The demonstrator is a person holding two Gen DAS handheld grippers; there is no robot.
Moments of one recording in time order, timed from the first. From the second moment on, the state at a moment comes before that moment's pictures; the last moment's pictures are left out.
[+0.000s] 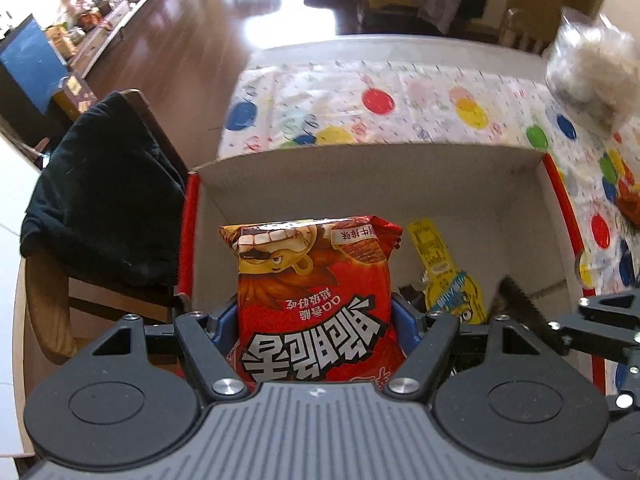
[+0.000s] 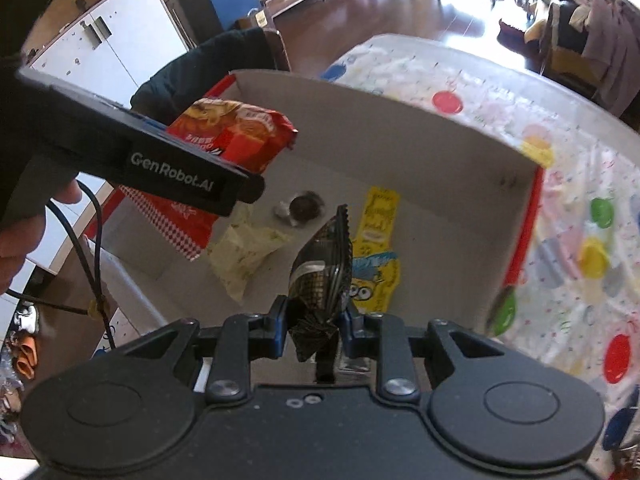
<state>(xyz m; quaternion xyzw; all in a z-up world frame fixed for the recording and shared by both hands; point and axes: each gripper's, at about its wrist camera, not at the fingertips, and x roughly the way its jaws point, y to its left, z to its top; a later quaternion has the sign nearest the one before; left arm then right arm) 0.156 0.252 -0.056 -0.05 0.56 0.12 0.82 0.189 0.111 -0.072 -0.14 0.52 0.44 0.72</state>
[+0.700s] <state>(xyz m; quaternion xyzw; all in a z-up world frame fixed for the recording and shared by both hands) 0.171 0.240 -0.068 -0.02 0.61 0.09 0.79 0.194 0.113 -0.084 -0.13 0.56 0.41 0.71</state>
